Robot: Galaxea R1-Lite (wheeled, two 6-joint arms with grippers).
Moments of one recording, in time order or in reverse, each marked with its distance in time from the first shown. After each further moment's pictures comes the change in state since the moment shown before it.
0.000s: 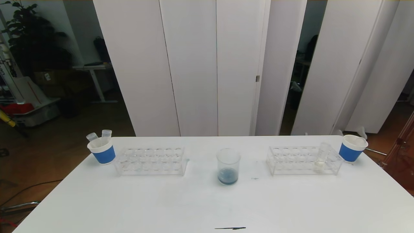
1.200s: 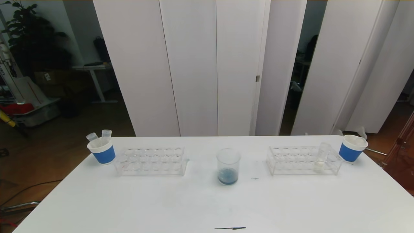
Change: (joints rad) left arm 0.000 -0.001 0.007 0.006 -0.004 -0.021; right arm 0.000 0.000 0.000 0.000 0.000 0.000
